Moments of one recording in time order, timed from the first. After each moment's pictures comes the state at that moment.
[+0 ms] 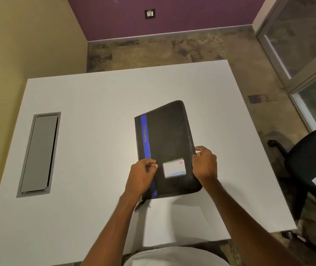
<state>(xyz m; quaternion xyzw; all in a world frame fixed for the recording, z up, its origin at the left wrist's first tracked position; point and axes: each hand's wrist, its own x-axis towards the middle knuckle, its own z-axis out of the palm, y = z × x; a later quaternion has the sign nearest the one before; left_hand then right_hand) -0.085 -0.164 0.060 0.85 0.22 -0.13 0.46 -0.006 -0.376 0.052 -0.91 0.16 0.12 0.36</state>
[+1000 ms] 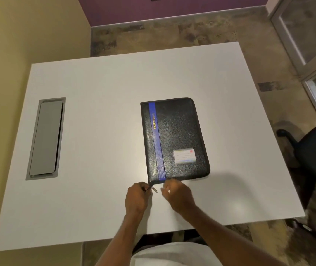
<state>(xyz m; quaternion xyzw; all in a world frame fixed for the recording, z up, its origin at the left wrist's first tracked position) -0.207 -0.162 -0.032 0.84 0.34 -0.18 0.38 -0.158 -0.328 -0.037 -0.92 -0.10 0.21 0.31</state>
